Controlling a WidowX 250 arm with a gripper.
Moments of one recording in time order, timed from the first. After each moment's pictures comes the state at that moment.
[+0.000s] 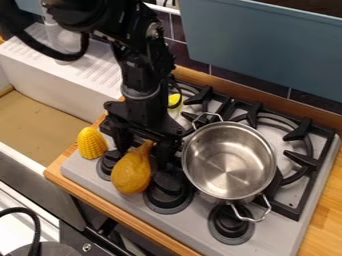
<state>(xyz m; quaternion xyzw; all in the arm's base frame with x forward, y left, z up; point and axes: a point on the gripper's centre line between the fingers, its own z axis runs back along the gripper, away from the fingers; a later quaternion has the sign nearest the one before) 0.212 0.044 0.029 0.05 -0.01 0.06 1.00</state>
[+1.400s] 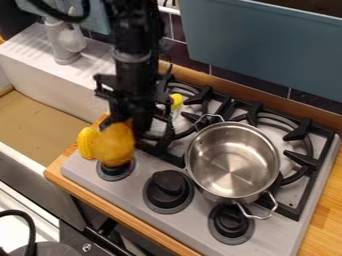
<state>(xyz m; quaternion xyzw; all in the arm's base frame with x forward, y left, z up) 0.221 0.074 0.057 0.06 0.05 0.07 0.99</state>
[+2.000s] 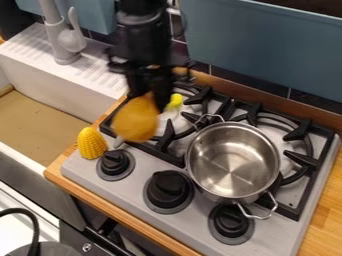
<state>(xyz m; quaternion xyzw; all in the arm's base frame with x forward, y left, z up) 0.240 0.028 0.099 -0.01 -0.01 0.09 1.00</state>
